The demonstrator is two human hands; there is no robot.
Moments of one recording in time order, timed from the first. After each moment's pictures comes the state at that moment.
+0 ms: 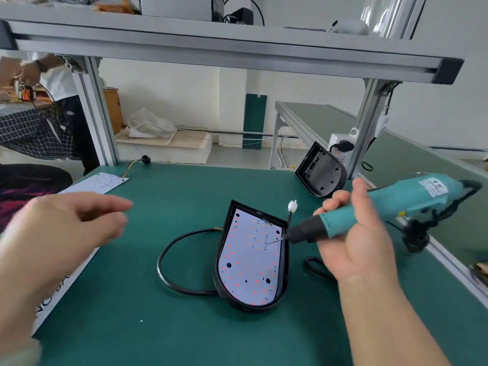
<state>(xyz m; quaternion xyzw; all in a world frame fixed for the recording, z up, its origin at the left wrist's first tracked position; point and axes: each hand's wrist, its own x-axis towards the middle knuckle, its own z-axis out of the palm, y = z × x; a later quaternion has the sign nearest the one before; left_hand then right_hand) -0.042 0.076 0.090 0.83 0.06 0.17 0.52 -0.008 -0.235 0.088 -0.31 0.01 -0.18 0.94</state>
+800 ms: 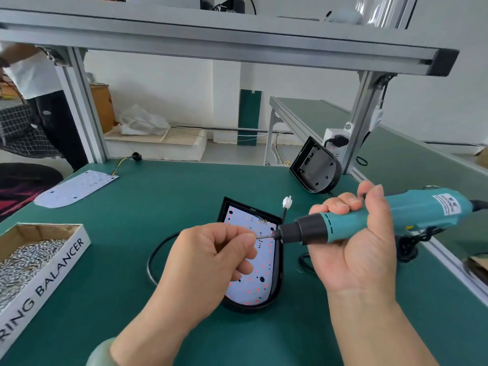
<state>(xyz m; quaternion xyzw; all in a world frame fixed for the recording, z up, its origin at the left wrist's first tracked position) -0.049 -0.063 0.071 0.76 -0.05 0.07 0.64 -0.028 -0.222 0.089 -0.19 -0.05 -0.21 0.96</state>
